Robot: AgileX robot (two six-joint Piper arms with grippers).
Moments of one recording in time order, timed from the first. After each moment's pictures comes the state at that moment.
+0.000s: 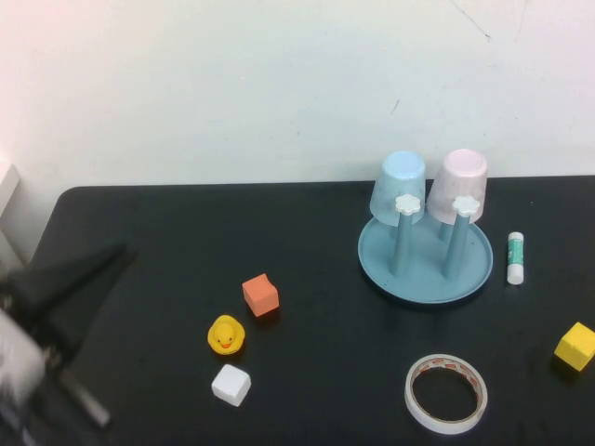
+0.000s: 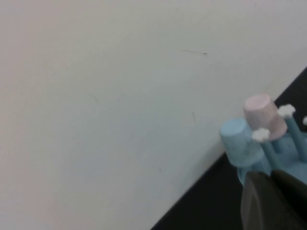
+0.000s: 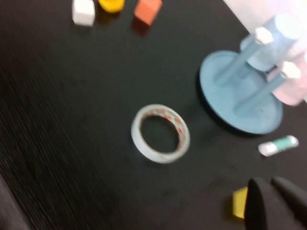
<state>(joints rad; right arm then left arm) 1.04 0.42 -0.62 -0.45 0.99 0.03 -0.65 0.64 -0.54 -1.75 -0.08 2.19</state>
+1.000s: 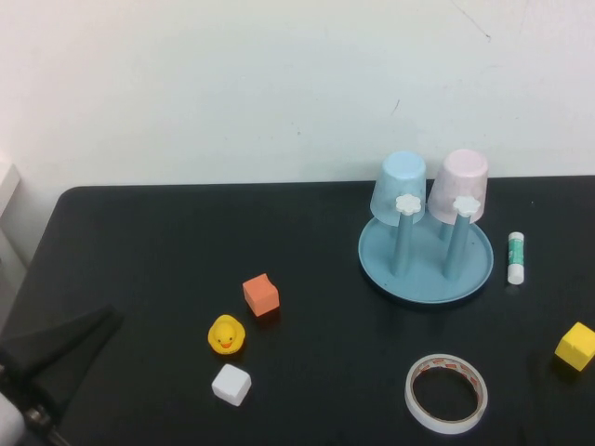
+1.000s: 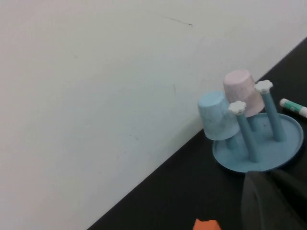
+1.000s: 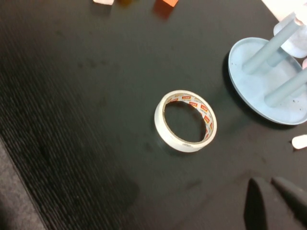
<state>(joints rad) 1.04 0.36 -0.39 -0.47 0.83 0.09 -0.63 0.53 -0.38 -1.75 -0.07 2.08</state>
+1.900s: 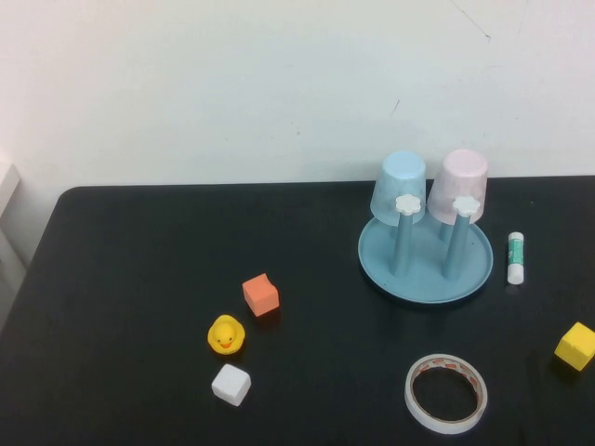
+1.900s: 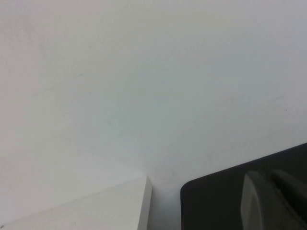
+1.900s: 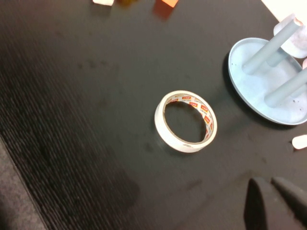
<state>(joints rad) 1.04 0.36 -0.39 -0.47 0.83 0.09 -0.10 -0.01 -0.05 -1.75 -0.12 2.07</state>
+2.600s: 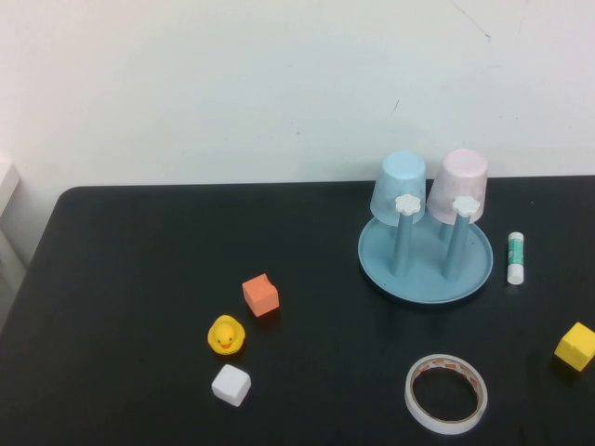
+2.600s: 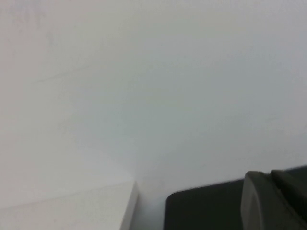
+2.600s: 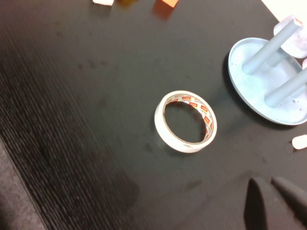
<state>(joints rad) 1.04 0.36 -0.39 -0.47 0.83 0.09 -0.09 -0.01 -0.02 -1.33 -0.14 1.52</state>
